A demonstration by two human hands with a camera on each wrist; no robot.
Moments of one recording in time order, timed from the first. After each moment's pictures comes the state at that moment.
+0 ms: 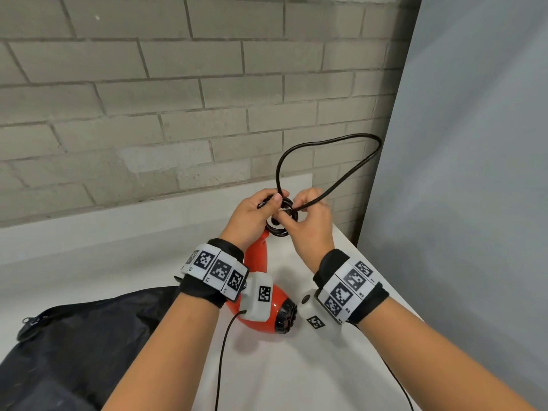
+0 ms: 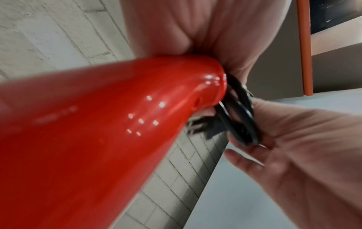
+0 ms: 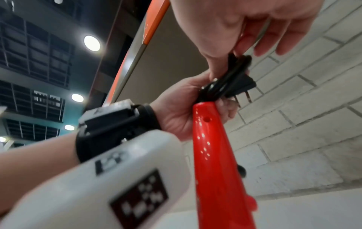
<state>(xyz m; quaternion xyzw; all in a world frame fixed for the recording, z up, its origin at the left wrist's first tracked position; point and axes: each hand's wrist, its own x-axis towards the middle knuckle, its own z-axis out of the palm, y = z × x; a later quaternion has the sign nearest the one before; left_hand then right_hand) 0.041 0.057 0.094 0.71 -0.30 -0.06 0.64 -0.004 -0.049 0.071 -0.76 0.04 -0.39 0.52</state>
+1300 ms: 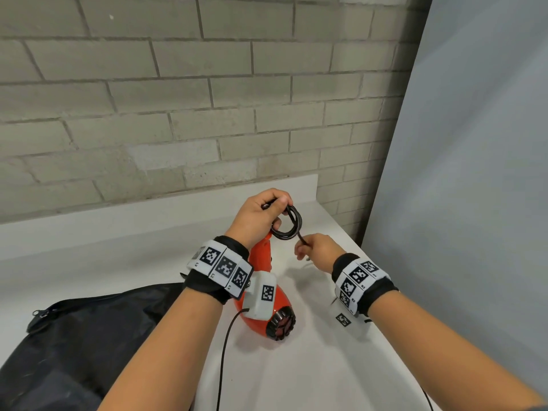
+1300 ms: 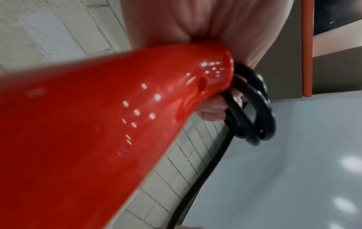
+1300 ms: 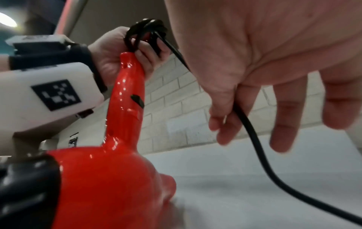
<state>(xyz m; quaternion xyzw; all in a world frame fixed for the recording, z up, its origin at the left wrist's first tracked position) 0.039 0.062 0.095 0.69 -0.30 -0.06 0.66 0.011 -0.095 0.019 -0.91 0.09 0.02 0.40</state>
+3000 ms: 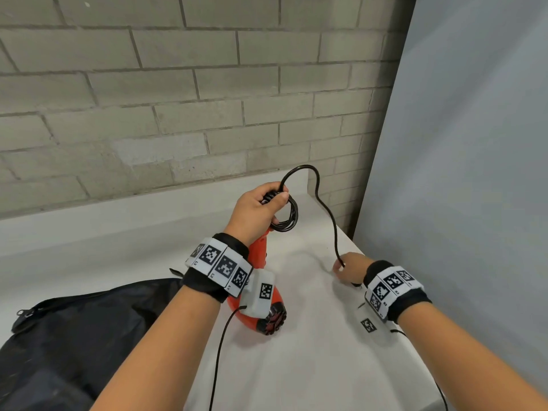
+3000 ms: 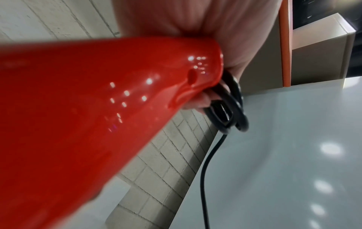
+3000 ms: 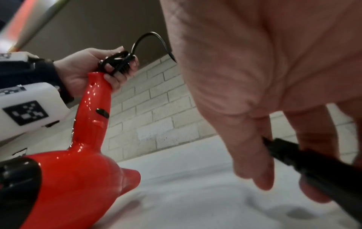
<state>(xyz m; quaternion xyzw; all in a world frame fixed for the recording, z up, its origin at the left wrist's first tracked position) 0.024 0.044 0.097 0.72 -0.25 -0.03 0.64 -0.034 -0.159 -0.008 -0.94 0.21 0.17 0.19</state>
